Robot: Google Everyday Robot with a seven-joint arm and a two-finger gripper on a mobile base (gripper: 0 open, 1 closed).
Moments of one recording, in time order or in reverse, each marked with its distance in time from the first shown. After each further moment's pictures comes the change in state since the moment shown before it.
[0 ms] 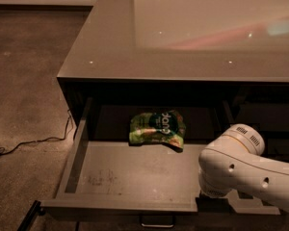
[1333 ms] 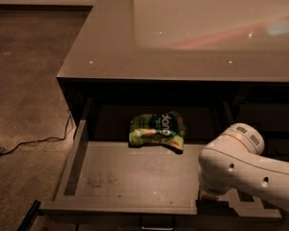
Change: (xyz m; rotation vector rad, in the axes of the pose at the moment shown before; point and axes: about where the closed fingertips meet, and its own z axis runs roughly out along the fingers) arm 0.001 0.001 -0.001 0.000 0.000 0.002
